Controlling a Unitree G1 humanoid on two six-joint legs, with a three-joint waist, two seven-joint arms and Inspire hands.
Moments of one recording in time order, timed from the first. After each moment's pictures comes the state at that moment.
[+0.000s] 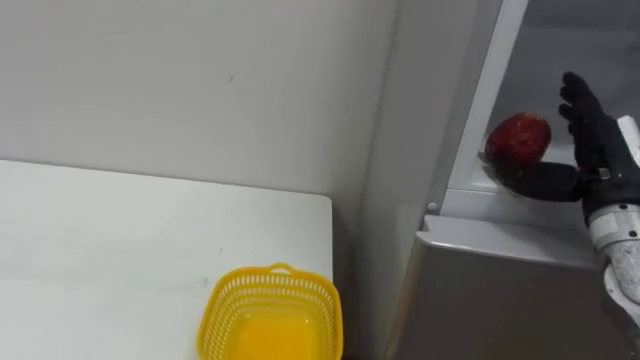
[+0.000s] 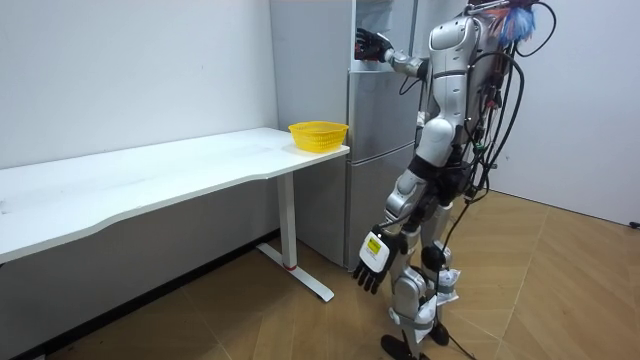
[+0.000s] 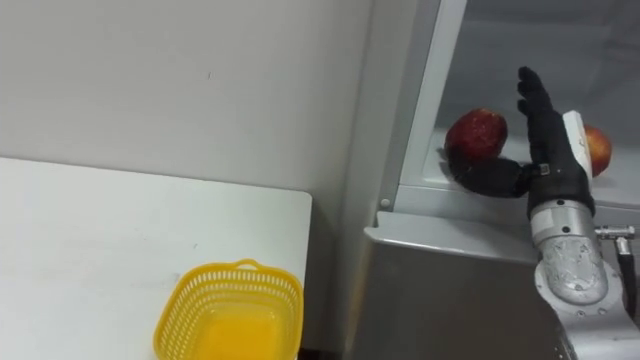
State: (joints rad) left arm 0.23 0.28 0.05 1.01 0.32 0.15 -0.09; right arm -0.59 -0.56 -0.02 0.39 0.12 -0.02 -0.16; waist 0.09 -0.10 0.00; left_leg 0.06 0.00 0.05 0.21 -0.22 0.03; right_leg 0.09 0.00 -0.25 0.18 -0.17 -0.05
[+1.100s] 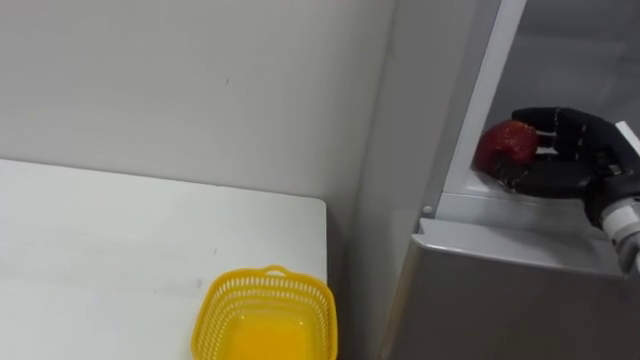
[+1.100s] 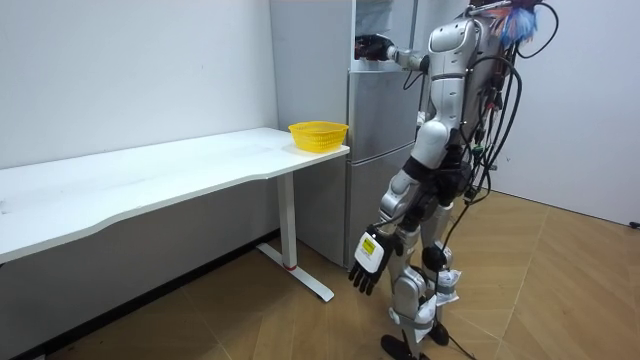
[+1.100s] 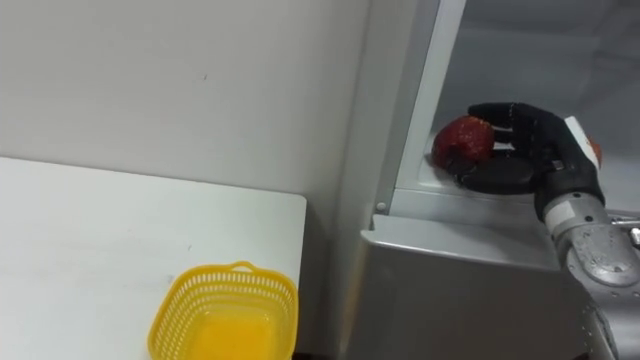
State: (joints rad) left arm 0.20 0.30 0.05 1.00 0.32 0.19 -0.07; right arm -0.65 -0.61 -0.03 0.50 0.27 0.02 -0.02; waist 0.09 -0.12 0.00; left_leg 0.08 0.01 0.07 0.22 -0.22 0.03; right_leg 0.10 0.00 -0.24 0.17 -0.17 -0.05
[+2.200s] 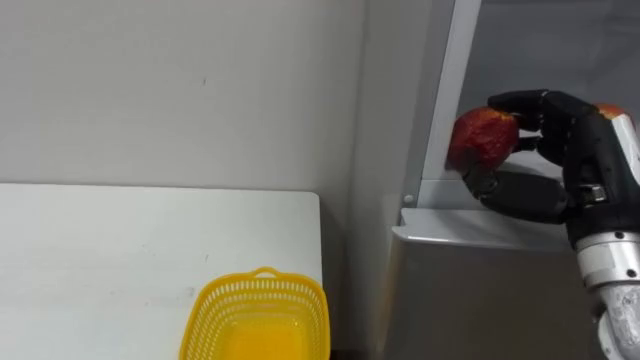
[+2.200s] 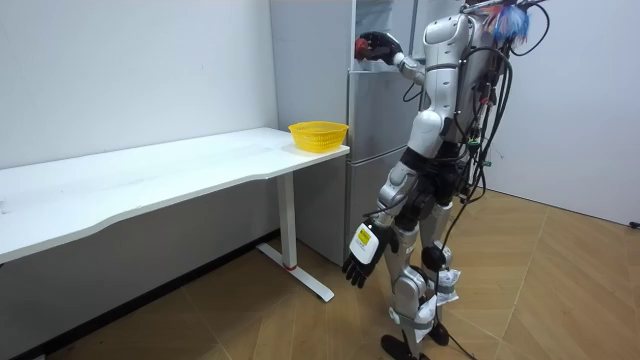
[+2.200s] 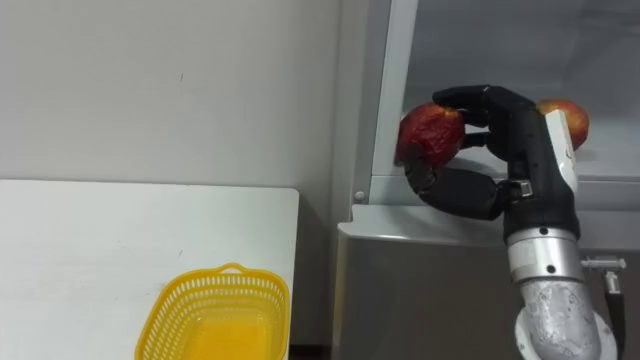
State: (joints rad) left arm 0.21 0.25 0.02 1.06 0.32 0.10 0.02; right arm -0.29 -0.42 -0.02 -0.20 -0.03 0.02 -0.31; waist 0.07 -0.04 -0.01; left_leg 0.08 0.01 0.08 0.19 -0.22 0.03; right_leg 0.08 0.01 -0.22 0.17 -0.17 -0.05
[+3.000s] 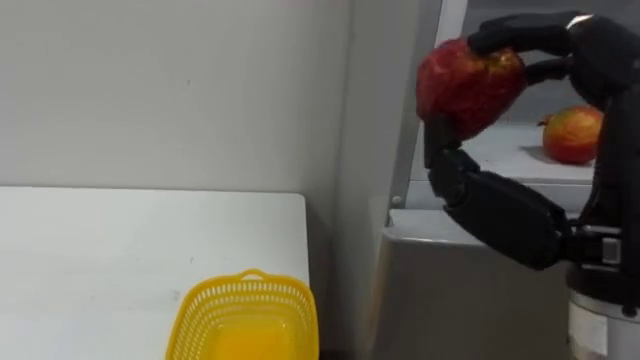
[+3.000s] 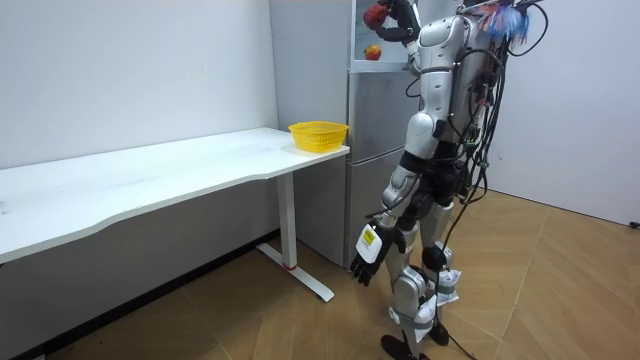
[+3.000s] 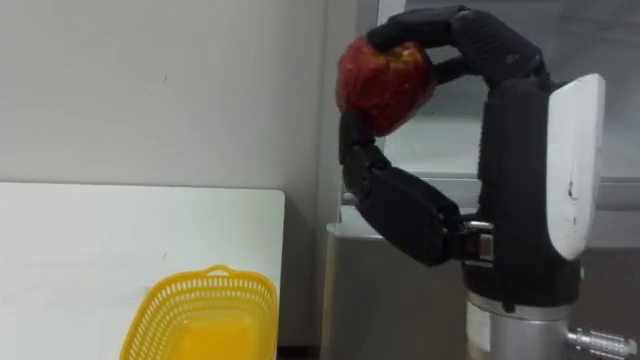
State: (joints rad) left arm 0.17 0.24 -0.06 1.17 0.31 0.03 0.04; right arm -0.17 -0.32 0.15 -0.55 -0.56 -0.19 -0.54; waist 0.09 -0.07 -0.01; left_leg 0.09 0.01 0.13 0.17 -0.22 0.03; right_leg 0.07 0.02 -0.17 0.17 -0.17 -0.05
